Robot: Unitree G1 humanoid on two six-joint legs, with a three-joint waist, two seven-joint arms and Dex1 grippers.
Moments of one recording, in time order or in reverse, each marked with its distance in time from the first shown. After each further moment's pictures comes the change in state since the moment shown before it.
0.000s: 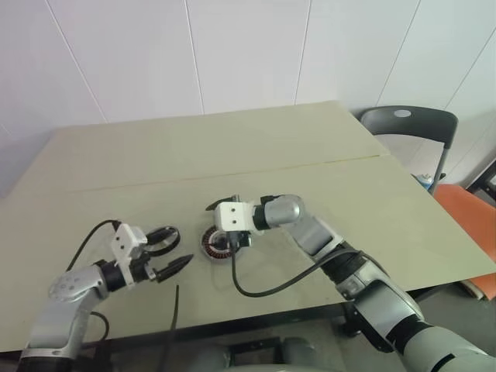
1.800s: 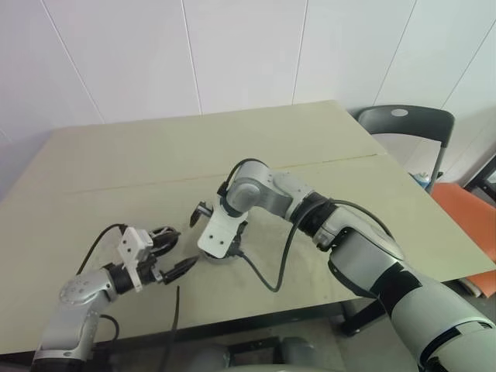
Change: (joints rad) left arm -0.013 -0.069 -0.038 0.016 0.021 -0.016 0.008; right arm -0.438 0.077 0.239 0.351 -0.322 -0.493 0.233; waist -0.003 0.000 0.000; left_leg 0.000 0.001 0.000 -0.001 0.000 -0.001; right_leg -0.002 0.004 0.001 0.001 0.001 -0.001
